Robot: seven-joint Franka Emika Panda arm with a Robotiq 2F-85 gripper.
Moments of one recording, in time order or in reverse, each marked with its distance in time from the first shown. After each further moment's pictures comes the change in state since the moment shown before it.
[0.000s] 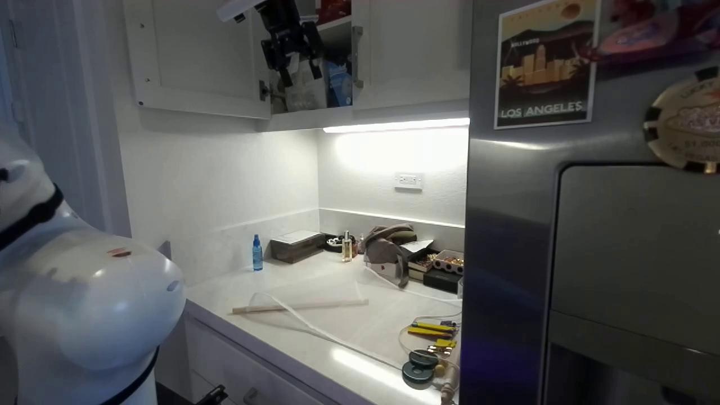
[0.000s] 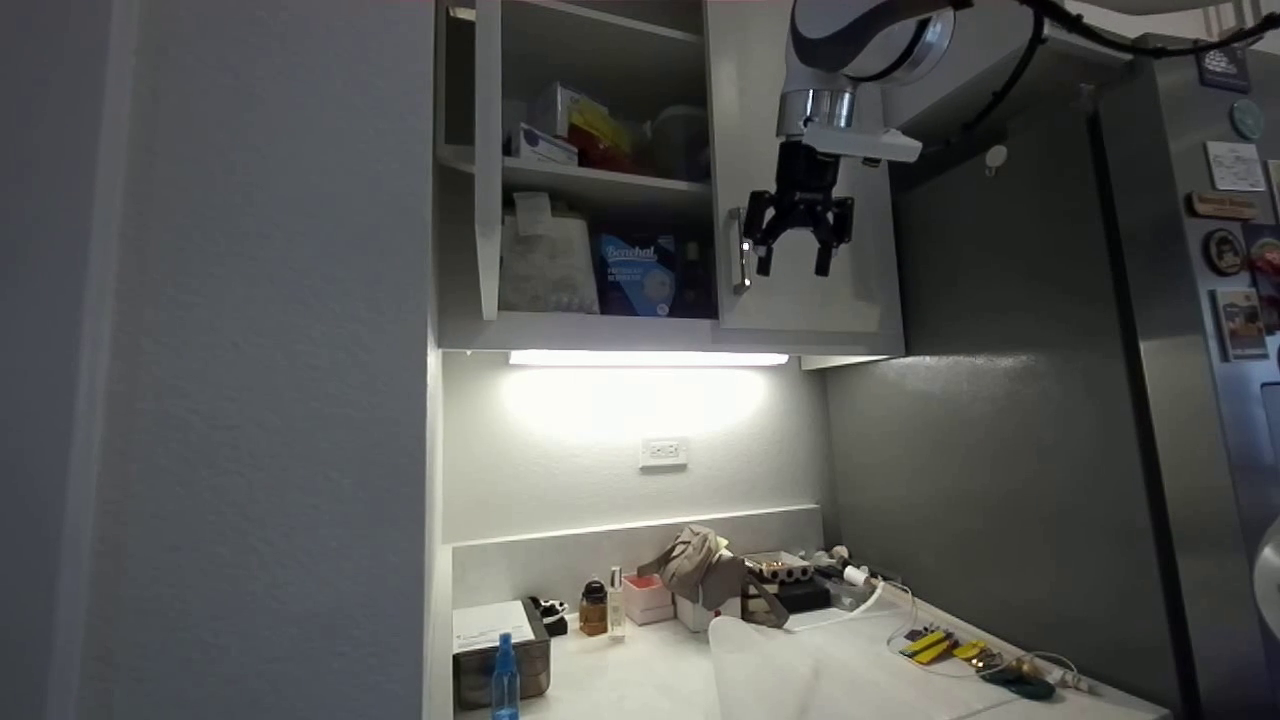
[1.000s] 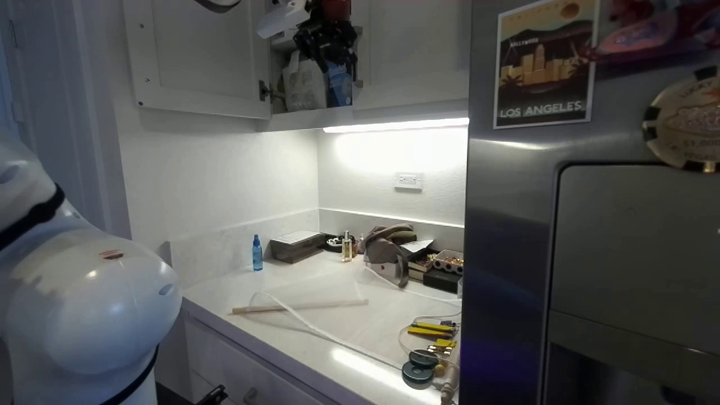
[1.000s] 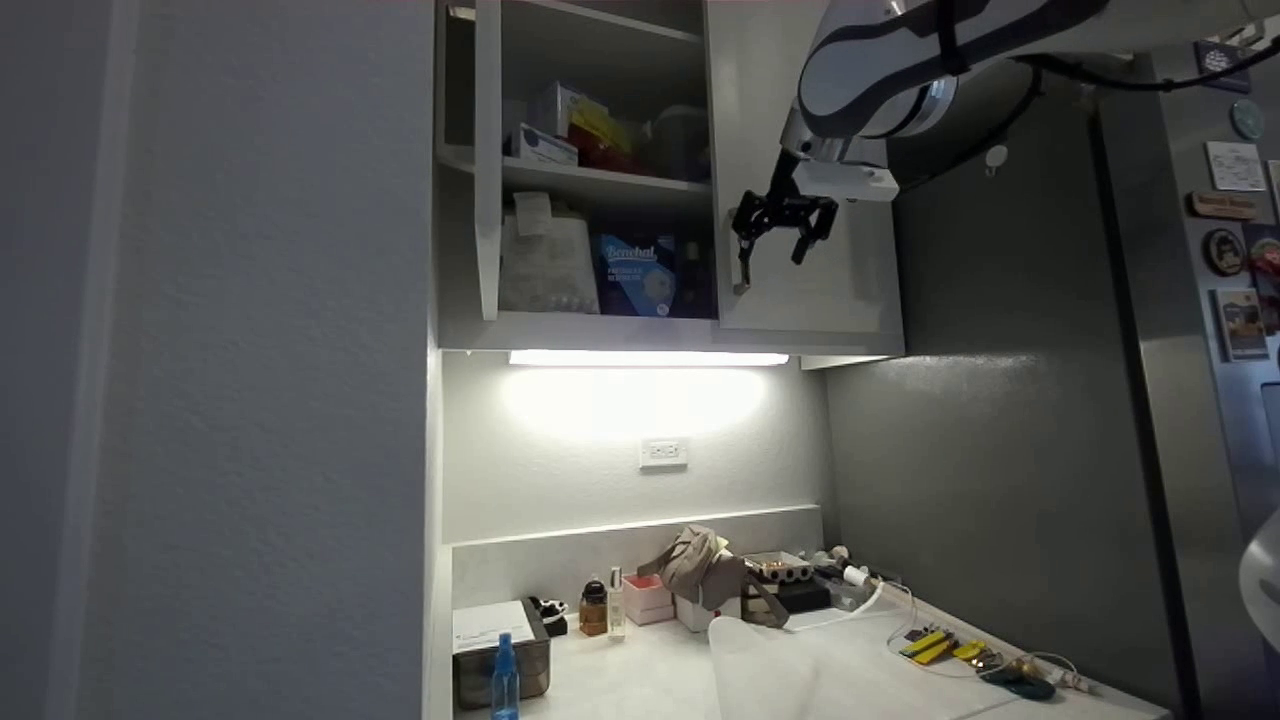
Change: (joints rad) arm -0.057 -0.004 -0.032 -0.120 -0.090 0.529 0.003
